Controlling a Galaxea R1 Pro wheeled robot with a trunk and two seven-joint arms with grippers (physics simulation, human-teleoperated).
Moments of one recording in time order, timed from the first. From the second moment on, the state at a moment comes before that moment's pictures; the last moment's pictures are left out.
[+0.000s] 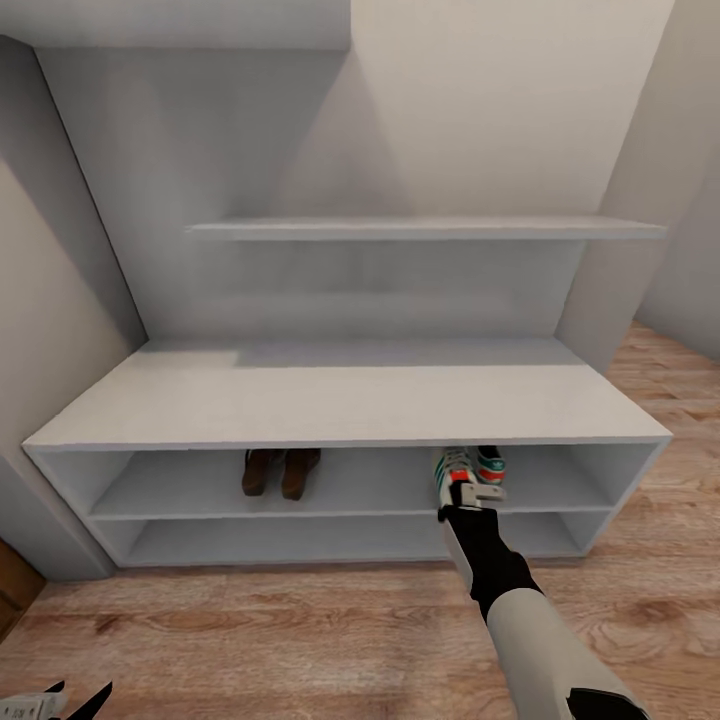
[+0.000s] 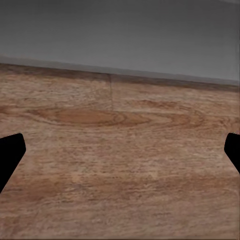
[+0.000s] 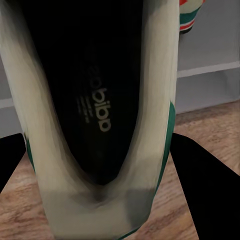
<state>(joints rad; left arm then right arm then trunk) -0.16 0.34 0.80 -0.55 -0.13 -0.26 -0.96 -0.74 0.17 -0.16 -0.63 0.14 0.45 -0.39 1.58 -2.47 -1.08</state>
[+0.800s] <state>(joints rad) -0.16 0.34 0.80 -0.55 -0.13 -0.26 -0.96 -0.74 0.17 -0.16 -0.63 0.14 0.45 -0.39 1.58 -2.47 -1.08</state>
